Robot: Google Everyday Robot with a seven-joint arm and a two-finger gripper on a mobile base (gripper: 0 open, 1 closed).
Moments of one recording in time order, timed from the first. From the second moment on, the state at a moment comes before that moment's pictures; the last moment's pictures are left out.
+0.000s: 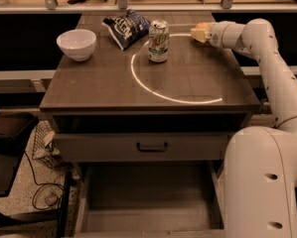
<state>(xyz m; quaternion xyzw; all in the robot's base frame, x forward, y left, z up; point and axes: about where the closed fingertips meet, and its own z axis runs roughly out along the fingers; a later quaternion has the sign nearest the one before) 0.923 -0.224 0.845 -0.24 0.75 0.14 0.60</state>
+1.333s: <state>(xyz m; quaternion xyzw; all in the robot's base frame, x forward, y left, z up) 0.899 -0.225 0.893 -0.26 0.73 0.14 0.61</state>
